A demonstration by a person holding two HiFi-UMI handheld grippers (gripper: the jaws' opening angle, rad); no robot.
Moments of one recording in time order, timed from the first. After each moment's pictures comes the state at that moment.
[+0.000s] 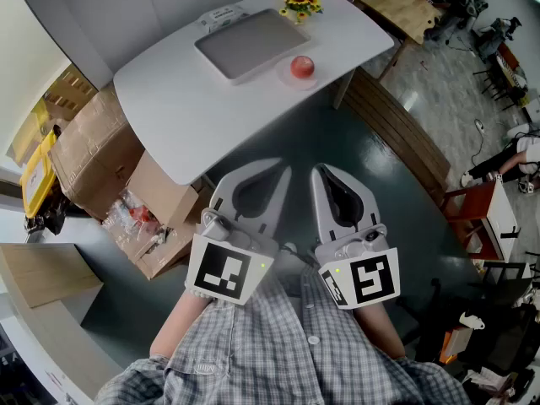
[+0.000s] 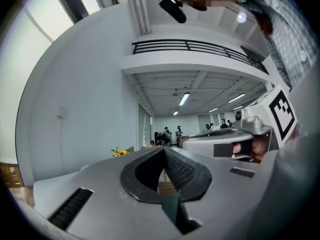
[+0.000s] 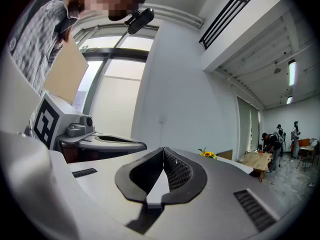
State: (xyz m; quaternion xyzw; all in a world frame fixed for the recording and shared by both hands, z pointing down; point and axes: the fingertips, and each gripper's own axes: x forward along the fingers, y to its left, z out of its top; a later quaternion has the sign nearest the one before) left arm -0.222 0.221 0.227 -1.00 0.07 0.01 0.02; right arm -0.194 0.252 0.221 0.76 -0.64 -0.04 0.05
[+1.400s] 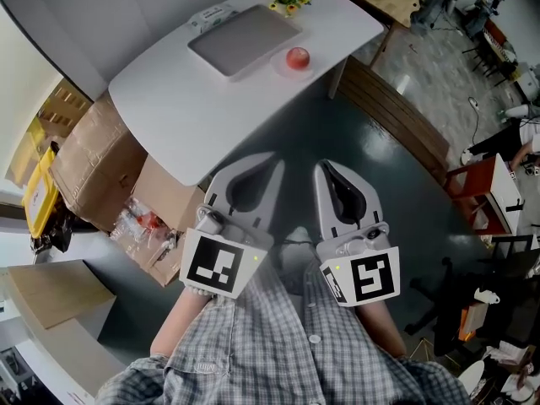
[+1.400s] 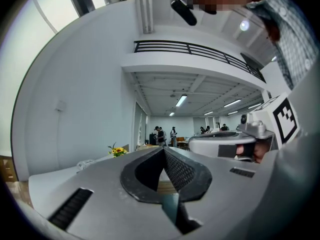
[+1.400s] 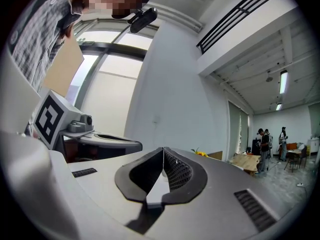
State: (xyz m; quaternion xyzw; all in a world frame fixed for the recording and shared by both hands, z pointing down) left arm -0.250 0.207 0.239 -1.00 0.04 0.00 -0.01; right arm -0.217 0.254 0.228 0.80 -0.60 -0.05 0.06
